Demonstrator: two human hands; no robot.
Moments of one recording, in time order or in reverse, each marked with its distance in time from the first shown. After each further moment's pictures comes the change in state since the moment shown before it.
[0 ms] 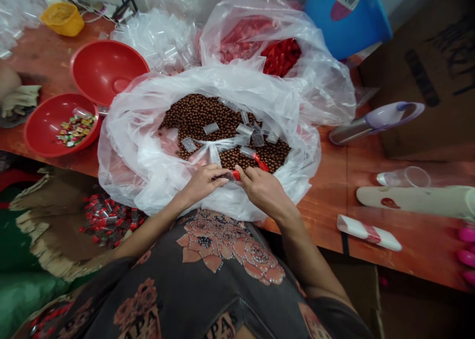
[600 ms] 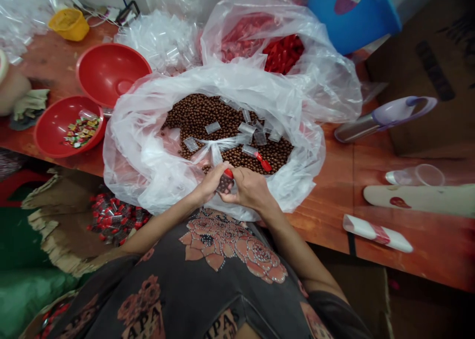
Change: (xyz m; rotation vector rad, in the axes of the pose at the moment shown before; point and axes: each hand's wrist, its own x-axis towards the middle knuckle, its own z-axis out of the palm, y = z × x) left_hand 0.010 0.006 0.035 -0.873 0.074 -0.580; right_hand 0.016 -0.018 0.033 -0.006 0.198 -0.046
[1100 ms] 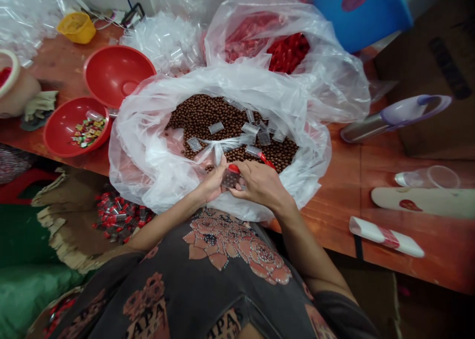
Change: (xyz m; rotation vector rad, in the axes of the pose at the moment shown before) left_hand 0.007 0.000 -0.003 -0.248 -0.170 -0.071; right_hand 0.015 0.009 -0.036 -0.003 -0.203 0.015
